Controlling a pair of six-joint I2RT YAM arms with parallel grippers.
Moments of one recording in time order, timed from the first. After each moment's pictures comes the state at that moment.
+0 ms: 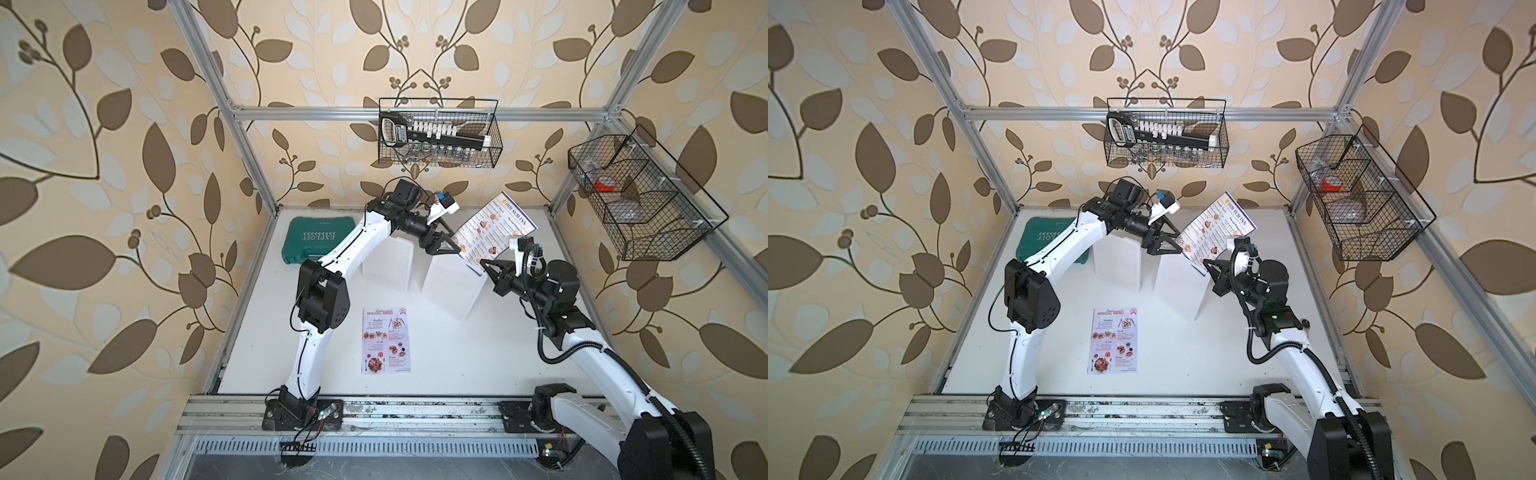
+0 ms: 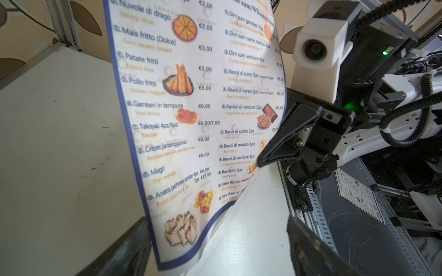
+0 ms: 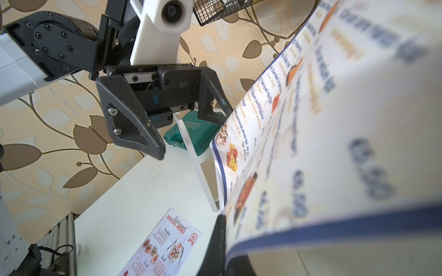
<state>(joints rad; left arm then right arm) -0.52 2.17 2.16 -0.82 1.07 0.37 0.08 1.00 0.56 0.26 -0.60 0.29</state>
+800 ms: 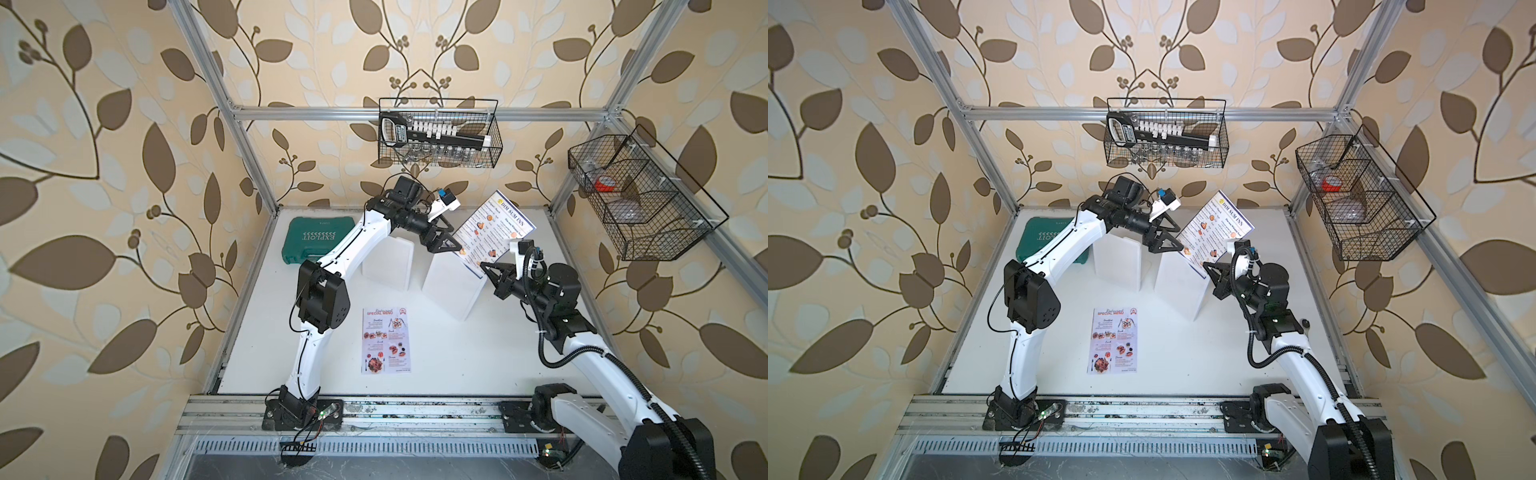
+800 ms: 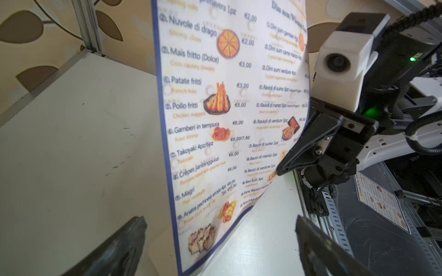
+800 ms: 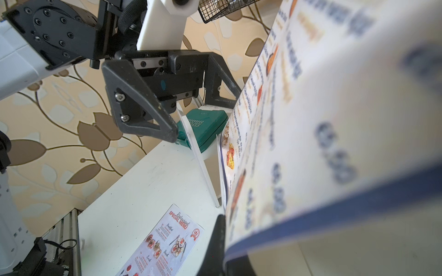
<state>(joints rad) -0.52 2.17 2.20 -0.81 0.99 0.35 0.08 0.96 0.54 0.24 -0.62 0.28</state>
